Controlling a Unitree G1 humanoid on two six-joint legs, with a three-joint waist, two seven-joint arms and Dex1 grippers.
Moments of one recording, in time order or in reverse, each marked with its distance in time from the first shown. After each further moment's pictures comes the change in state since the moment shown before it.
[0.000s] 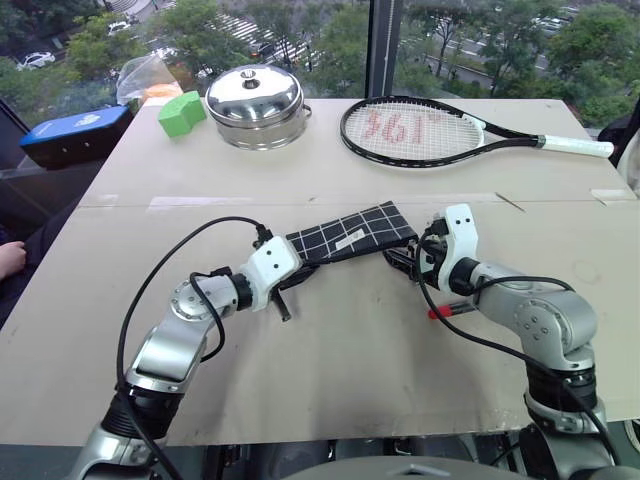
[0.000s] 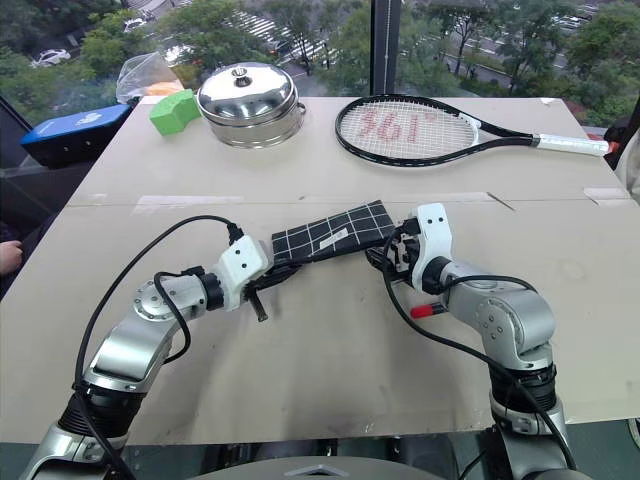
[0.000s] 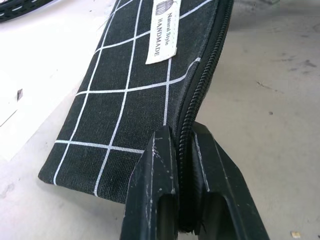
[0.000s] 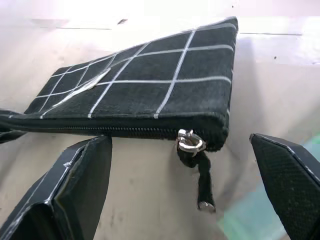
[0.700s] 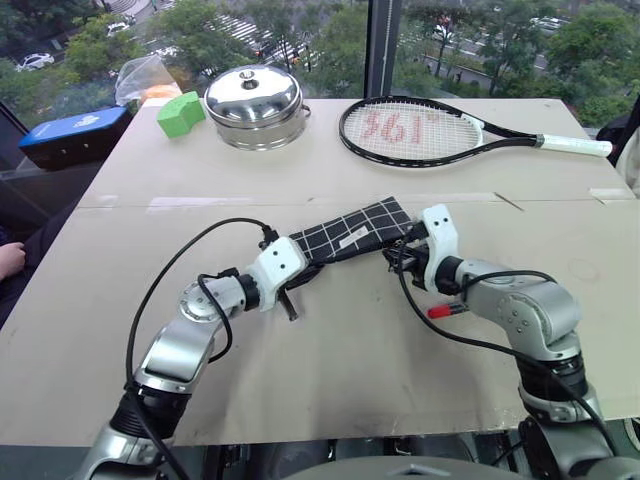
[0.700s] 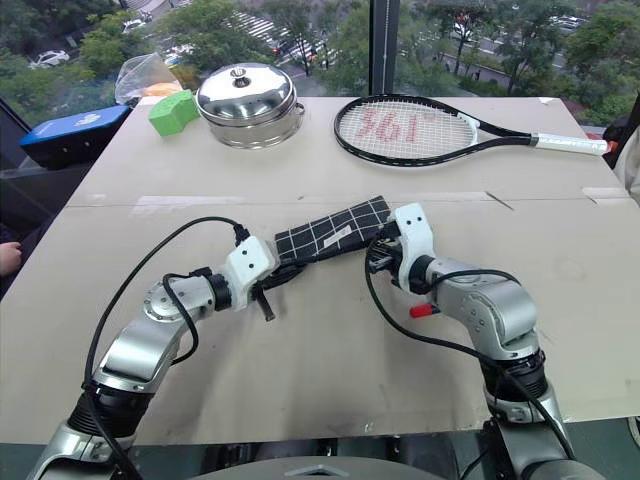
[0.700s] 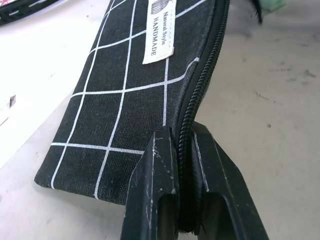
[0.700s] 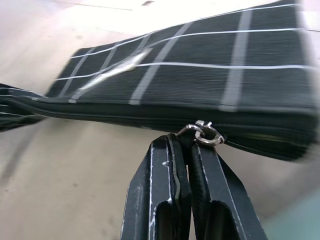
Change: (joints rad) left arm -0.012 -0.026 -0.030 0.005 0.002 -0.001 0.038; right arm -0.055 -0.016 0.132 0.030 -0.056 -0.021 0.092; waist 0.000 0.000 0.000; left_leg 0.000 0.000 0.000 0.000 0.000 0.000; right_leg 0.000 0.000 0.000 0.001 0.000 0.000
